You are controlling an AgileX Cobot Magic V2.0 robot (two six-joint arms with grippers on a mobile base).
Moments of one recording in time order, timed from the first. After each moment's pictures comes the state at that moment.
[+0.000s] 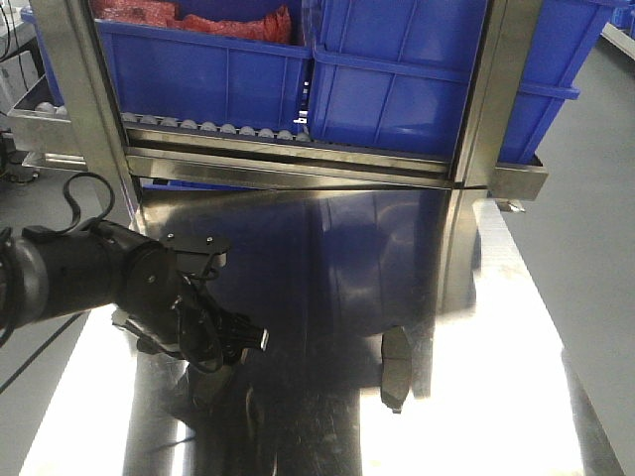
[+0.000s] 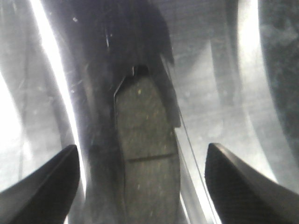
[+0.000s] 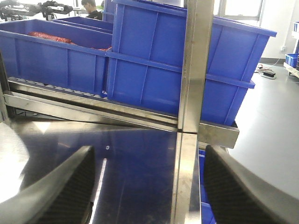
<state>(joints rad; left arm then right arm) -0.49 1.81 -1.13 0.00 0.65 -0.29 0.17 0.24 -0.40 -0.04 0.32 0.00</state>
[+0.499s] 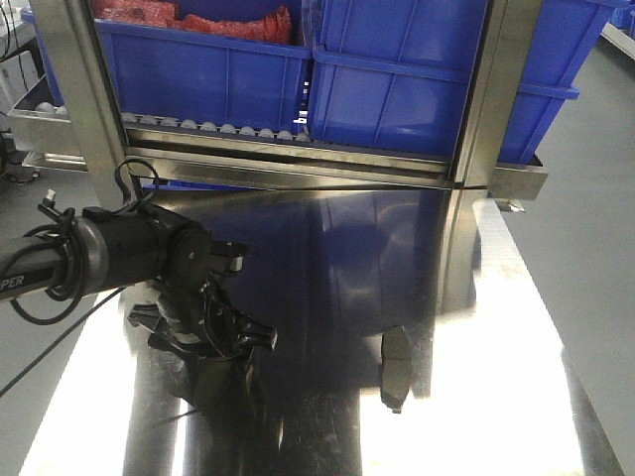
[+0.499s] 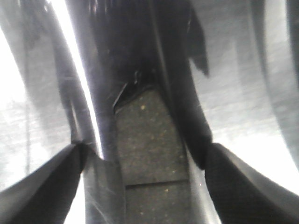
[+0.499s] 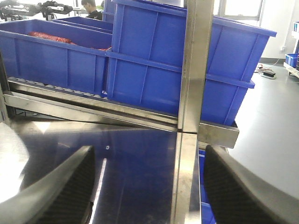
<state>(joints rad) -0.49 1.96 -1.31 0.01 0.85 -0.29 0.17 0.24 -0.40 -0.04 0.32 0.00</state>
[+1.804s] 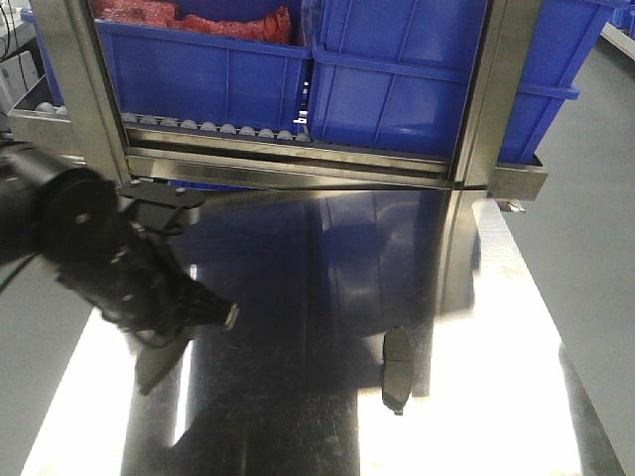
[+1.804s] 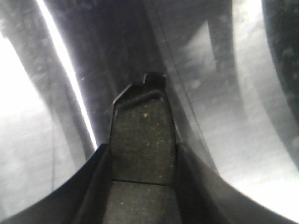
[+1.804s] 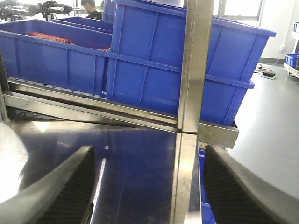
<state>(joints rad) -0.50 1.55 -1.19 0.04 0.96 -0.23 0.17 0.24 -0.40 -0.04 0.32 0.00</state>
